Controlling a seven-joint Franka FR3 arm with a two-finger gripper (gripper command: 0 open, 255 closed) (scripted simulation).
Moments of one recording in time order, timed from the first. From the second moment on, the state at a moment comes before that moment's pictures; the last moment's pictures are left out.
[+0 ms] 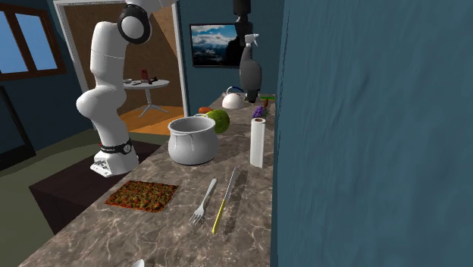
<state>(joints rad) 0.45 0.33 0.22 -0.89 -0.06 1.29 0.71</state>
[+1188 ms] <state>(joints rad) 0.41 0.15 0.21 -1.41 -0.02 1.63 0.69</state>
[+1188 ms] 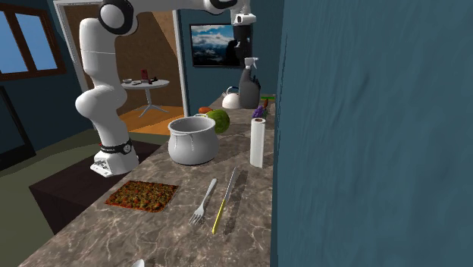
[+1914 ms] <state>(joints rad) 0.40 0.11 0.21 -1.60 -0.01 1.79 0.68</state>
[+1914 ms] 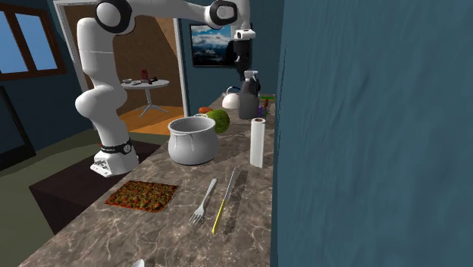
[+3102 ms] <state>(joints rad) 0.40 0.13 0.21 -1.82 -0.01 2.03 0.68</state>
